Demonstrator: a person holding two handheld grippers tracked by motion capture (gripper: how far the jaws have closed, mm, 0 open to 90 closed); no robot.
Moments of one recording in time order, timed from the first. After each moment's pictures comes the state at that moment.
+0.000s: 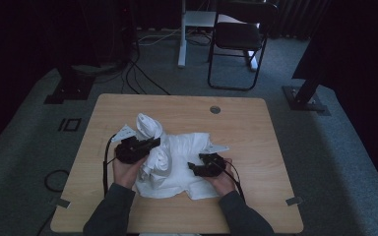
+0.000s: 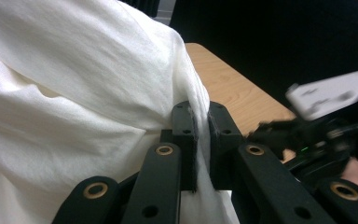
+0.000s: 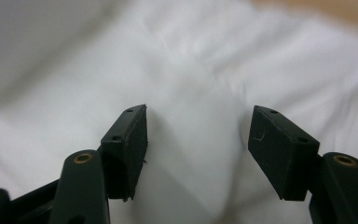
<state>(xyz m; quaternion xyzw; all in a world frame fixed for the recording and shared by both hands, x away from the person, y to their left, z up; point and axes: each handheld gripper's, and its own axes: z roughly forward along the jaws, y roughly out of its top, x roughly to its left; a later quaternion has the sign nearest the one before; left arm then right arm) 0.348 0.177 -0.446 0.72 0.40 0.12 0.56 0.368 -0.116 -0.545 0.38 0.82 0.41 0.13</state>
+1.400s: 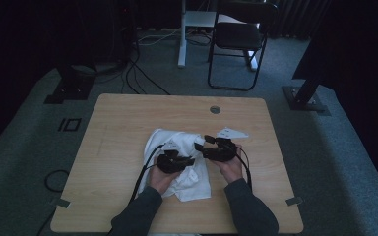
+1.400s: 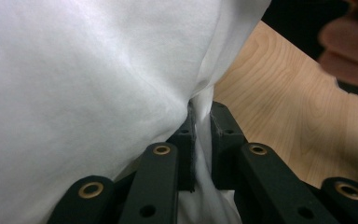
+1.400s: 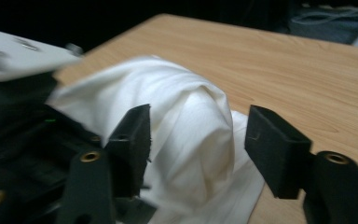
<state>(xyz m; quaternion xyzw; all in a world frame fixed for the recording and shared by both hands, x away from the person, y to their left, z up) 0.374 0.078 -0.531 0.81 0.35 0.02 0.48 0.389 -0.142 -0.489 0.37 0.76 0.52 0.14</state>
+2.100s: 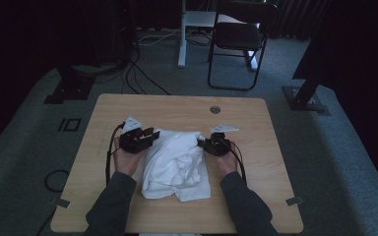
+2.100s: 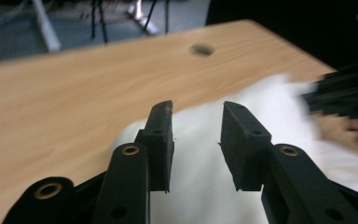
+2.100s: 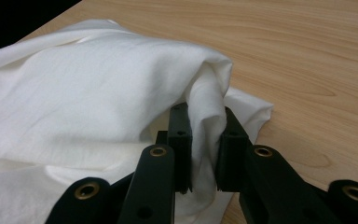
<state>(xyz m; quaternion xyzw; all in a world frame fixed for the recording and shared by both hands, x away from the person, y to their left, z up) 0.398 0.185 -0.466 0.75 0.43 0.19 0.46 0.426 -0.138 -0.519 0.41 0.77 0.47 0.11</state>
